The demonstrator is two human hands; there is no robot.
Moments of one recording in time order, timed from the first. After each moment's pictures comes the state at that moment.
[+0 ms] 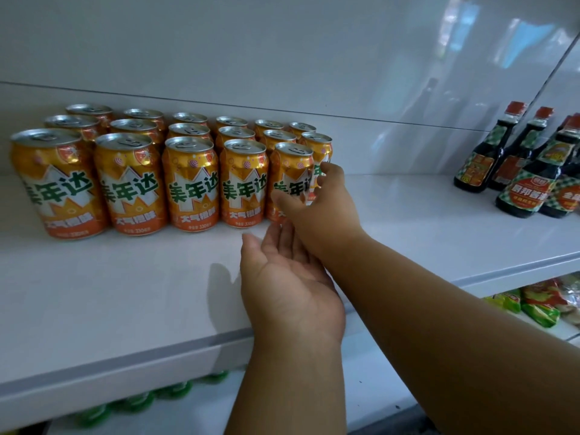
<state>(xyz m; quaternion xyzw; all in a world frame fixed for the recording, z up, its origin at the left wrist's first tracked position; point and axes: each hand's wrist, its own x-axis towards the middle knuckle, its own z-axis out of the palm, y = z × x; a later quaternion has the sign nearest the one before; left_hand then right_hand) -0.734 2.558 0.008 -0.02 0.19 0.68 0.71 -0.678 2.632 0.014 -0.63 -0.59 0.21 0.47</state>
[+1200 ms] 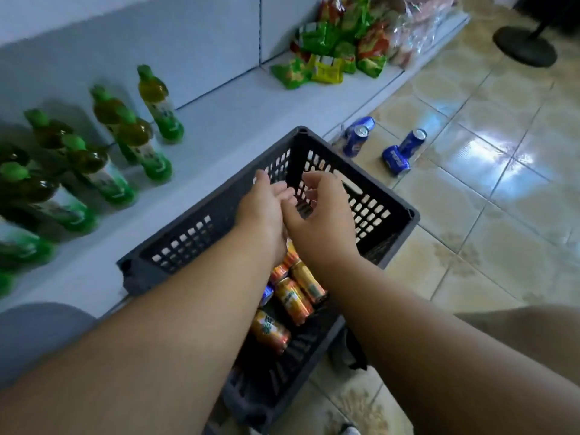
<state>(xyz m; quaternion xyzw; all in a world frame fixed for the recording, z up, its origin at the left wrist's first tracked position) -0.480 2.385 -0.196 0.29 0.47 0.21 0.81 -0.433 2.309 -0.193 -0.83 -0.33 0.14 0.43</state>
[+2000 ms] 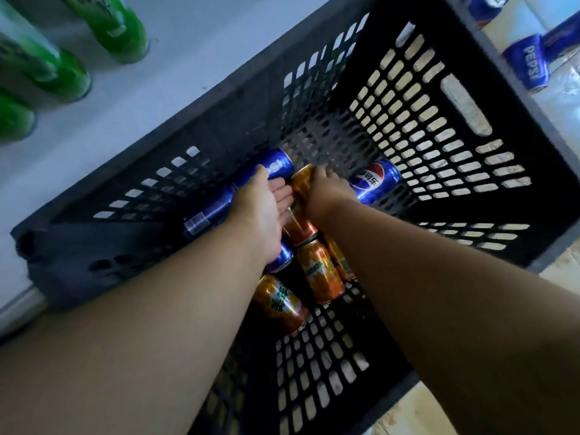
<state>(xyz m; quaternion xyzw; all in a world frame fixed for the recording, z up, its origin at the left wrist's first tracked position) -0.482 2.427 -0.403 0.17 0.61 0.12 0.76 -0.367 2.392 -0.467 -0.84 -0.39 0.37 -0.09</state>
